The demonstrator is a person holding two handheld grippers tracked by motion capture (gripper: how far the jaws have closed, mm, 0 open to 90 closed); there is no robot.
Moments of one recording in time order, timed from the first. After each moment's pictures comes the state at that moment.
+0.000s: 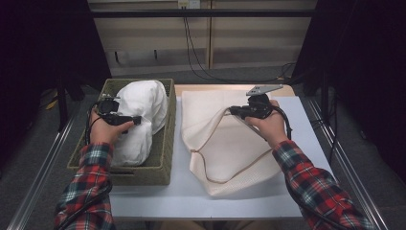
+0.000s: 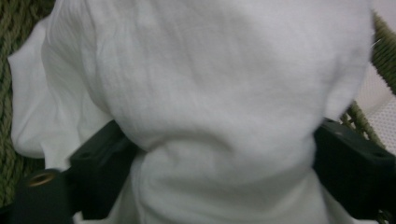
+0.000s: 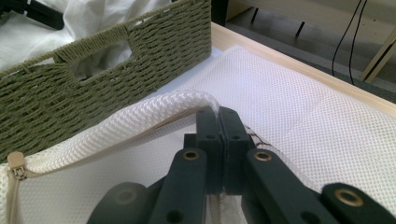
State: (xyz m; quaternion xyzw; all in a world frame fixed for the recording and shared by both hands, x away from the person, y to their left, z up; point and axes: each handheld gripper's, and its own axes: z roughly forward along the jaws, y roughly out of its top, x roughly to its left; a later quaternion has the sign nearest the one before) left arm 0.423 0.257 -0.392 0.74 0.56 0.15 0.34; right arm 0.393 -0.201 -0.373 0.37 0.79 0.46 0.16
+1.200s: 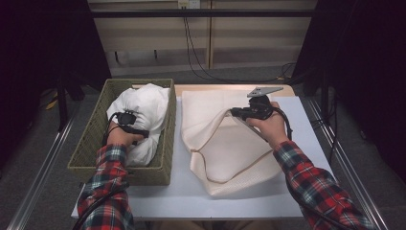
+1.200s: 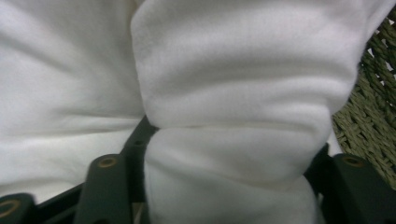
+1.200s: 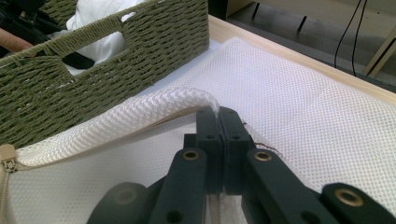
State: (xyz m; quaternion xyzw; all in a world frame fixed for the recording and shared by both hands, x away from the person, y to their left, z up) left arm 0.433 0.231 -0.451 0.80 0.52 0.14 0.26; right arm 0.396 -0.206 -0.381 0.37 0.79 0.46 0.16
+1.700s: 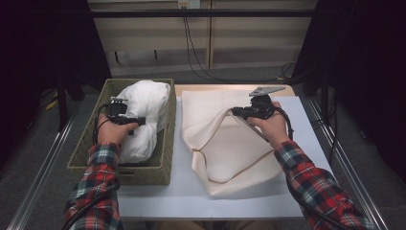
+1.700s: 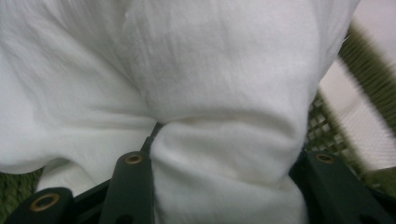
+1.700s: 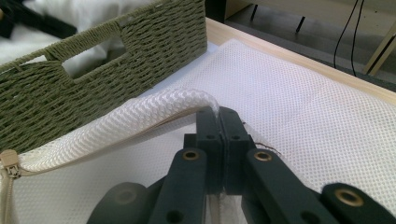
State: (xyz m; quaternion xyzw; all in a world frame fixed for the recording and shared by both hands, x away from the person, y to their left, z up) left arm 0.422 0.239 -0.391 0.74 0.54 0.14 0.37; right arm 0.396 -0.210 -0.380 0.38 0.79 0.46 0.15
